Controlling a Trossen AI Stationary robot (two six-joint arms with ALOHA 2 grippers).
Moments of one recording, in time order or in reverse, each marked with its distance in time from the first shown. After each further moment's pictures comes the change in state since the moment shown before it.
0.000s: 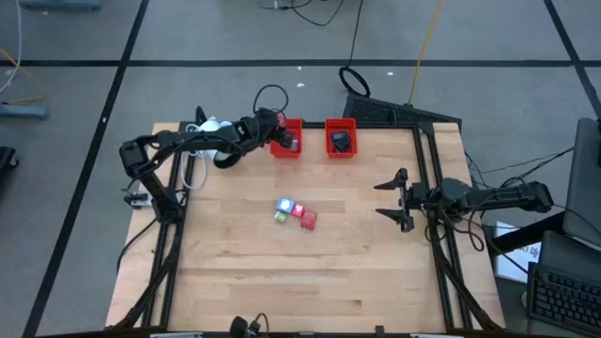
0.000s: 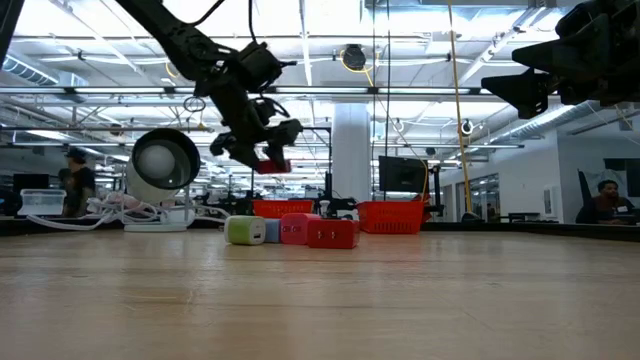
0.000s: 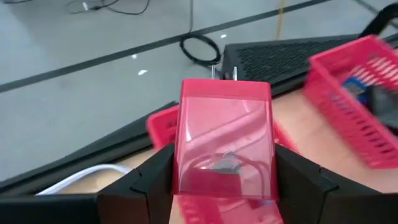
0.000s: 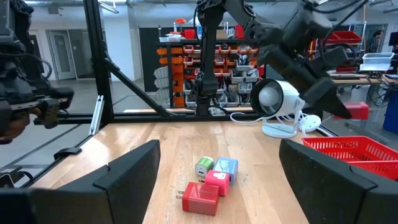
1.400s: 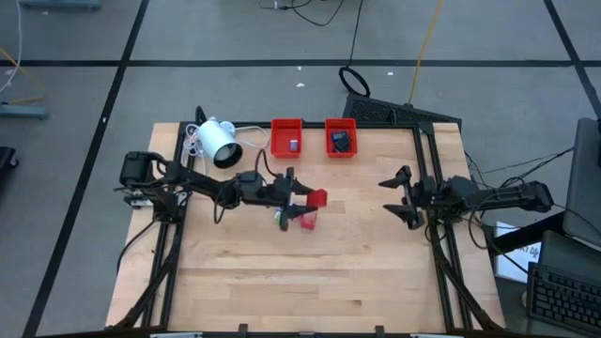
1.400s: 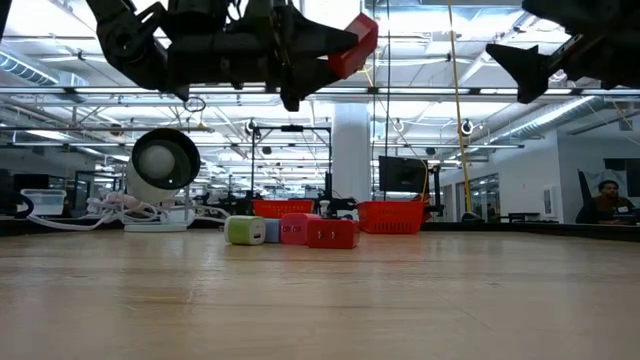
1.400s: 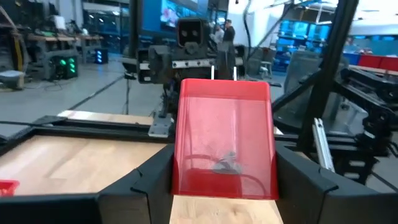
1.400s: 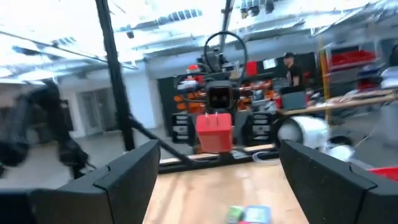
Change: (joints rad) left arm -0.502 0.000 -0.341 1.098 0.543 0.319; right arm 0.000 0.005 0.000 0.198 -0.037 0.148
